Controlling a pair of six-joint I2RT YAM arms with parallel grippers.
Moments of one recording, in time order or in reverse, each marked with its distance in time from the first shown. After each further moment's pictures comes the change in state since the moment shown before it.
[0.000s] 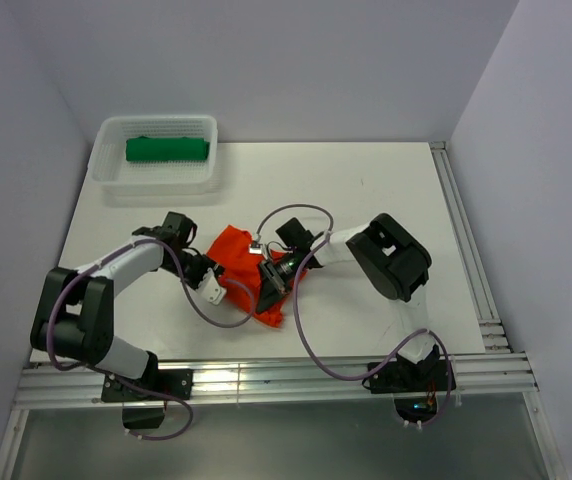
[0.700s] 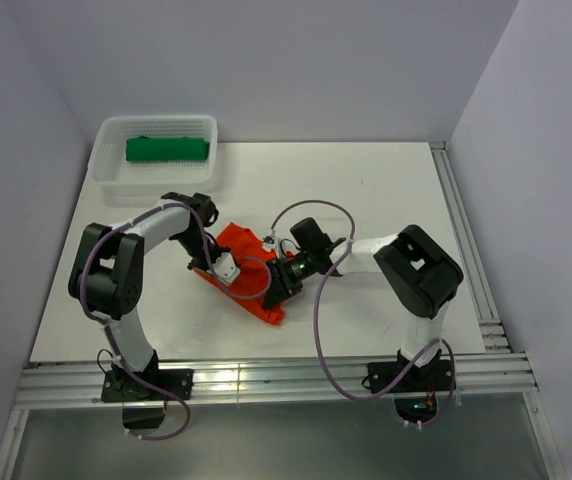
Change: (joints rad) left arm -0.078 0.337 0.393 -0.371 -0.125 -0.044; right arm -0.014 -0.192 -0.192 0.160 0.212 0.066
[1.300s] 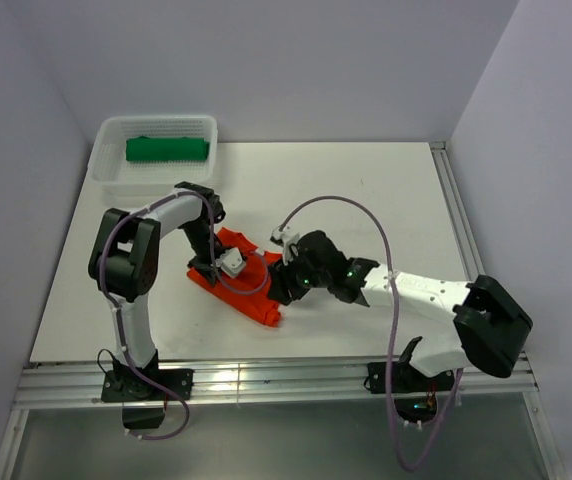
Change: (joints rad) left arm -0.019 0.183 0.189 -0.250 -0.052 -0.076; right arm 0.143 -0.489 -0.154 -0.057 0.656 -0.065
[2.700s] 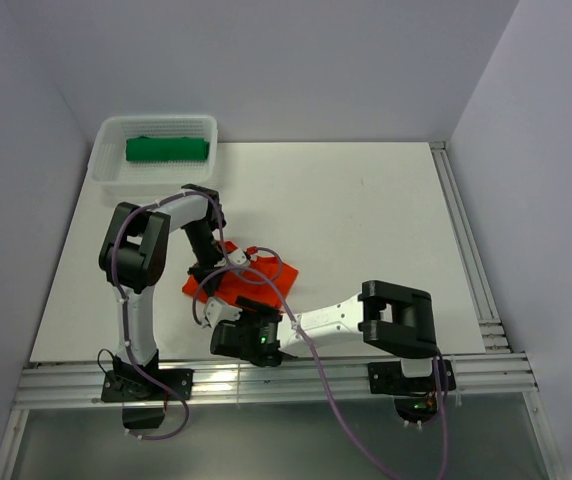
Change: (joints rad) left arm -0.002 0.104 0.037 -0.134 0.045 -0.100; right arm 0.642 0.481 0.358 -0.330 1.038 -0.213
